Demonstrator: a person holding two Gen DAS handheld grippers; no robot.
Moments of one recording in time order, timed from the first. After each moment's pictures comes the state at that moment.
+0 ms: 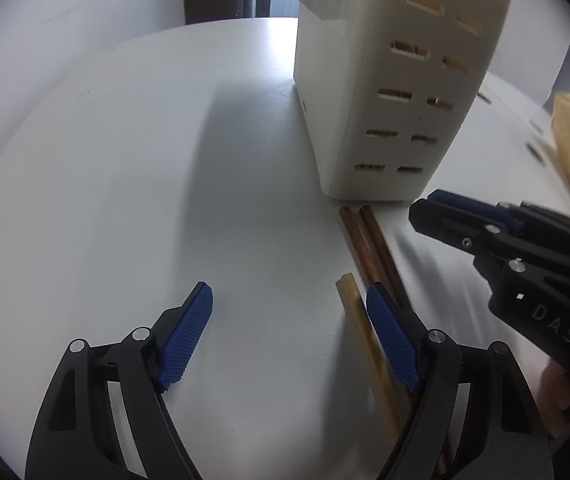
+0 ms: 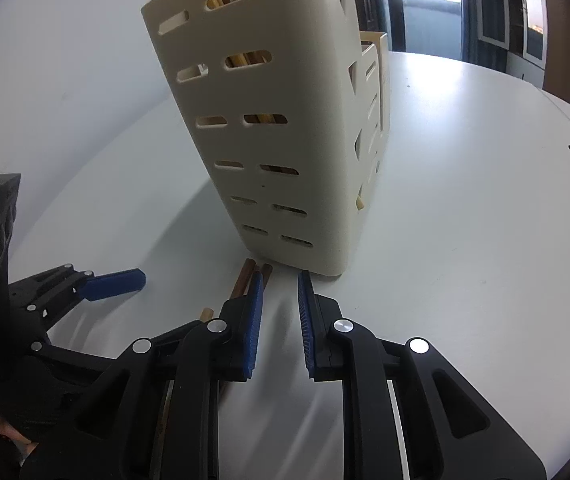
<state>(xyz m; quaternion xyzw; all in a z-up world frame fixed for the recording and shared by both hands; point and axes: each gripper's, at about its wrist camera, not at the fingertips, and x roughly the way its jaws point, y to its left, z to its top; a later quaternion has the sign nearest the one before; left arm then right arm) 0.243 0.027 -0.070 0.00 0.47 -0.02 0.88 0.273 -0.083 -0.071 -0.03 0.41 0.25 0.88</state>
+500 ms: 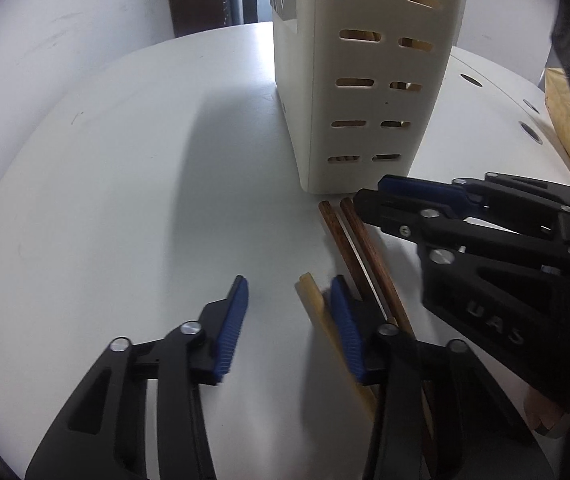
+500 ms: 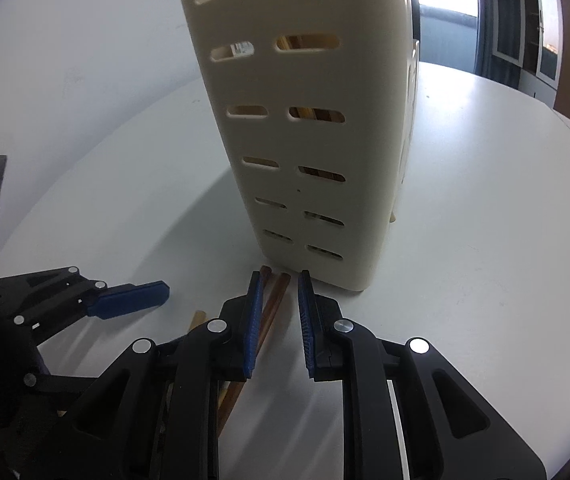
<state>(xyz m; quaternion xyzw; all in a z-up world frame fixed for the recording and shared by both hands) 0.228 0.018 -0.068 0.02 0.46 -0.03 0.89 0.274 -0.060 -0.079 -0.05 0.41 0.26 0.88</state>
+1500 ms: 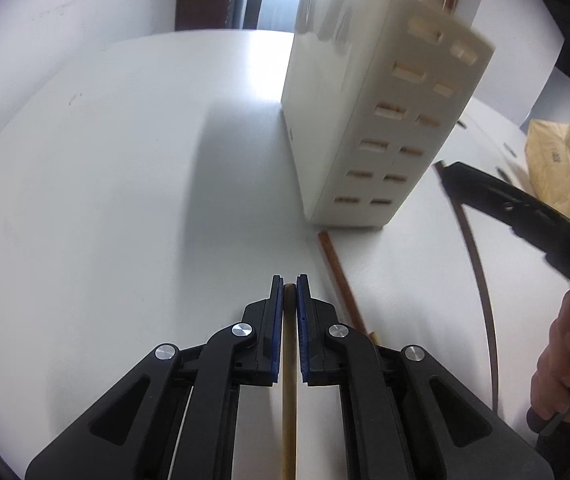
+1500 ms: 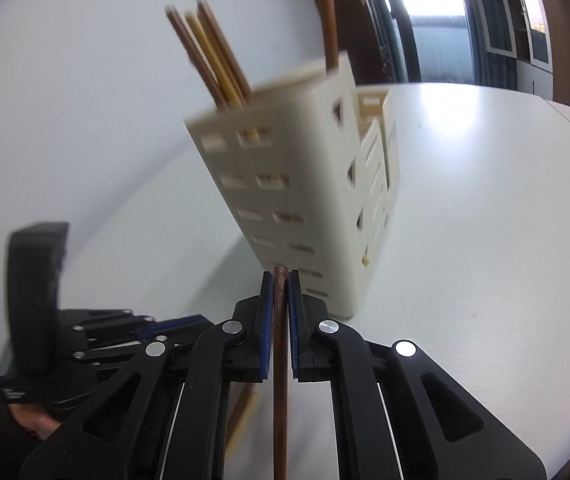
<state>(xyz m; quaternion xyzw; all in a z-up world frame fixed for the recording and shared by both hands) 0.220 0.044 -0.036 -0.07 0.44 -0.08 0.89 0.215 -0.126 -0.005 0.05 0.33 0.31 0.89</state>
